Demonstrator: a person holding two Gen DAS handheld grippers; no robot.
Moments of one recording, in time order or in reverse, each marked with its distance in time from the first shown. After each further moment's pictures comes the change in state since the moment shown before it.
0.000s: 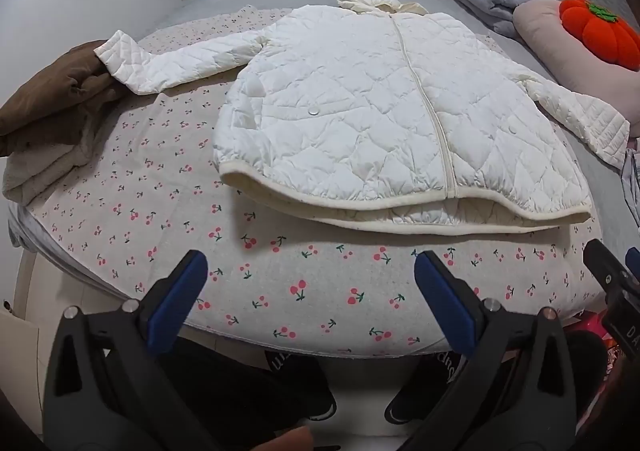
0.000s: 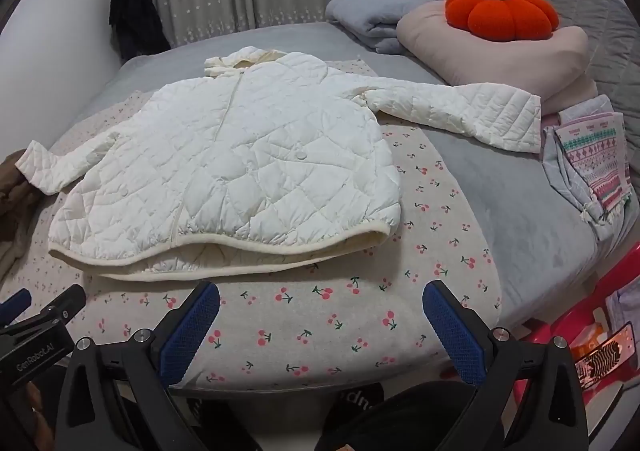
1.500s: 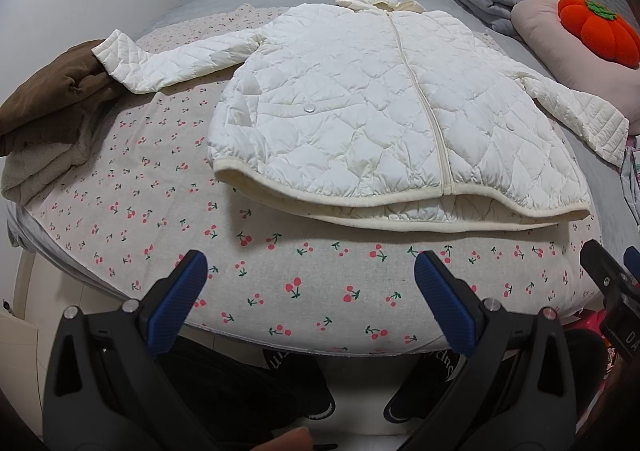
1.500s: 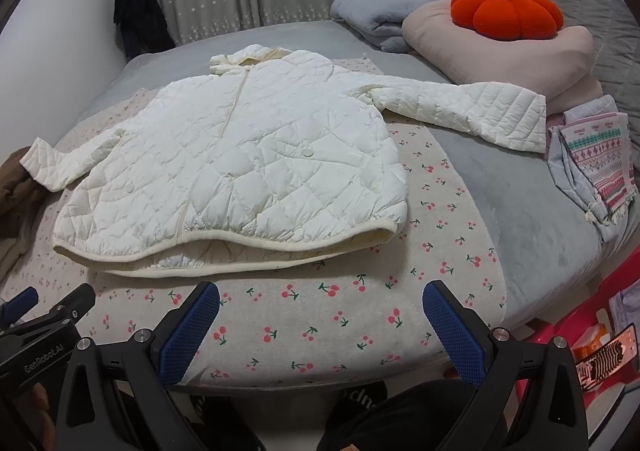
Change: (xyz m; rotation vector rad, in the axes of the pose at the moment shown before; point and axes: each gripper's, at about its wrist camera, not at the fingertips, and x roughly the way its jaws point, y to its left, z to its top) left arm -0.001 -0.004 -0.001 0.005 0.000 0.001; right arm -0.001 0.002 -0.001 -0.009 0.007 0.017
